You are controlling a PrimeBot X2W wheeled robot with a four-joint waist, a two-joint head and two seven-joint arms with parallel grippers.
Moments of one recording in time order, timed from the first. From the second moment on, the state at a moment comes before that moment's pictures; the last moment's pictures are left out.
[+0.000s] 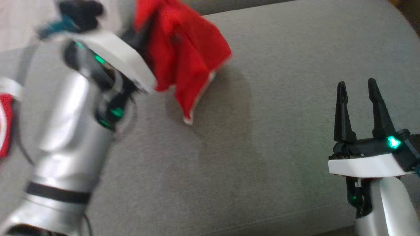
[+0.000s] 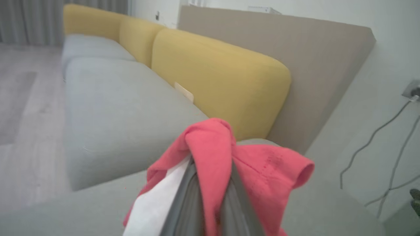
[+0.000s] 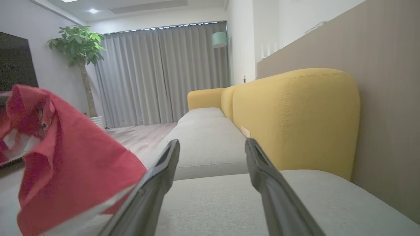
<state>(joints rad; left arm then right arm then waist) -0.78 0.22 -0.45 0.36 -0.69 -0.09 0.12 -0.13 -0.05 0.01 0.02 0.15 0.13 -0.26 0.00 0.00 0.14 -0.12</state>
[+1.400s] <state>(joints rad) -0.21 0.05 -0.37 0.28 -0.44 -0.04 -0.25 -0.03 -0.05 0.00 0.08 0.16 0.13 -0.26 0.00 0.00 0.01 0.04</state>
